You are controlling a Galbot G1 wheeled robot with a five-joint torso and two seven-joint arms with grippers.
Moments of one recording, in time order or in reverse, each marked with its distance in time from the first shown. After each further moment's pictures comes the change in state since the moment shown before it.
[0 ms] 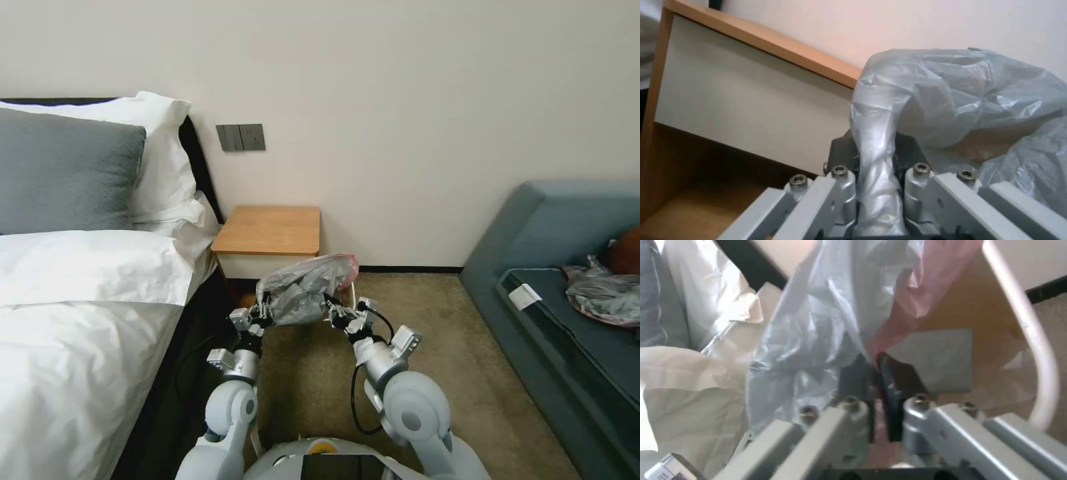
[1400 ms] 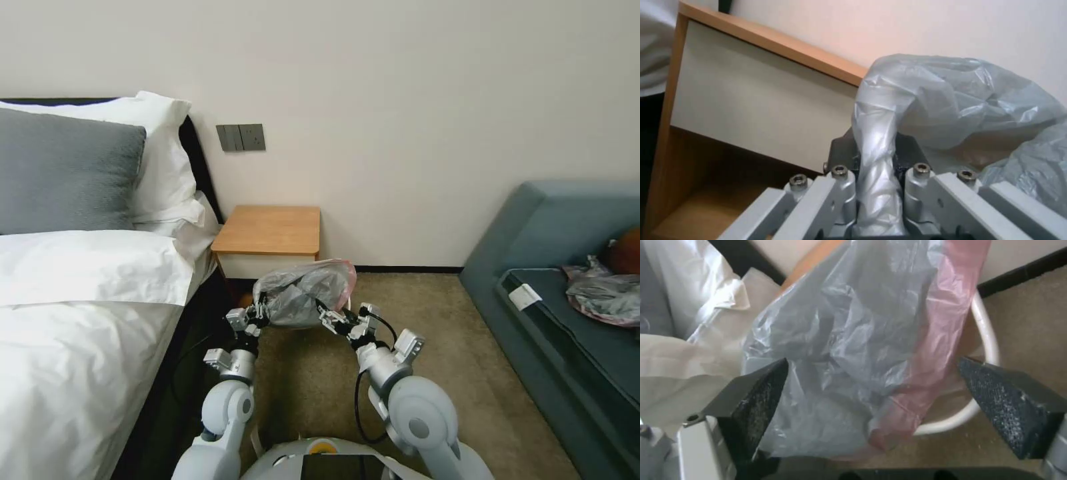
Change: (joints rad) left arm 0.000 0.011 -0.021 0.006 0.002 -0.003 0.002; right arm -0.027 -0.026 0.005 0.034 0.061 -0.038 0.072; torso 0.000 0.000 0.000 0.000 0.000
